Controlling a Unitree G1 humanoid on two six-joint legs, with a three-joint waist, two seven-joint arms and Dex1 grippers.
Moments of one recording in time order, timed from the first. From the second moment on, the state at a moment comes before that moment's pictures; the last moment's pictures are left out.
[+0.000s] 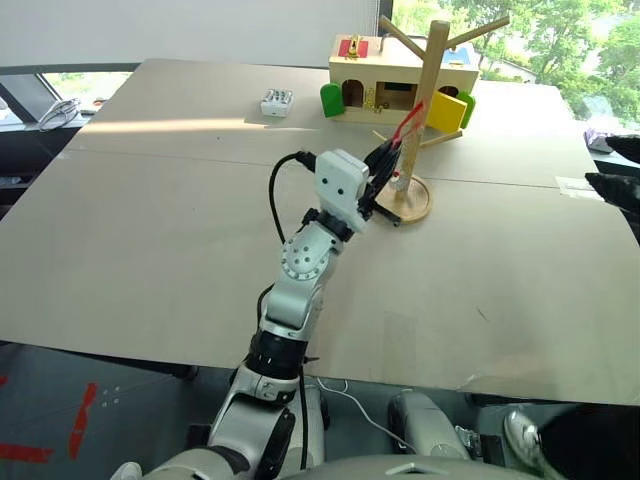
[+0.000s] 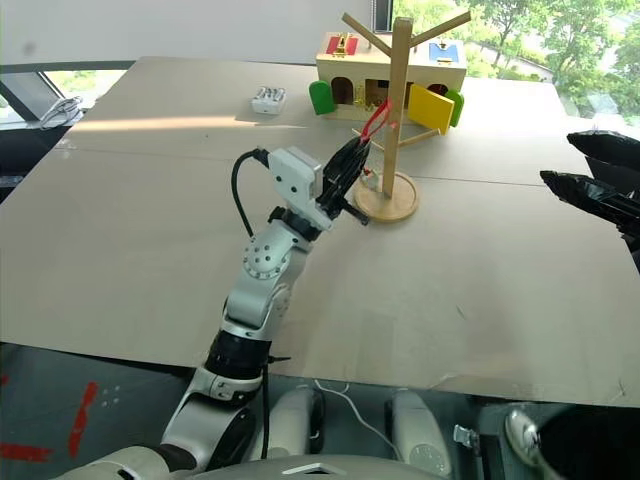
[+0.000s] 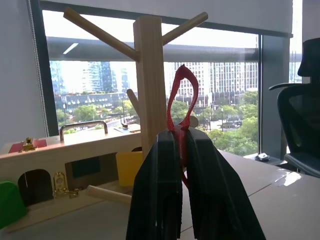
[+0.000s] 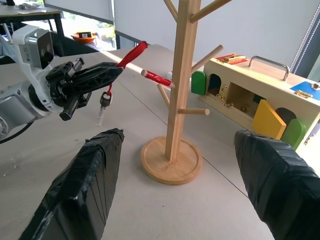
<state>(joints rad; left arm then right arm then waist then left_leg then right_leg) -0.54 -0.01 -0.20 -0.03 -0.11 -0.08 -0.33 -0.22 -1.07 -0.60 -0.13 0.93 0.59 1.09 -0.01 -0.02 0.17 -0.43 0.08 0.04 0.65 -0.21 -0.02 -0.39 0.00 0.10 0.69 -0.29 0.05</state>
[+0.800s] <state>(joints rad) -0.56 -0.03 -0.18 0.09 -0.05 -0.12 -0.29 -0.21 -1.05 -0.60 -0.14 0.89 0.58 1.10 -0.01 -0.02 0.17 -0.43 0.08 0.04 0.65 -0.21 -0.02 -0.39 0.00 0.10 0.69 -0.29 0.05</state>
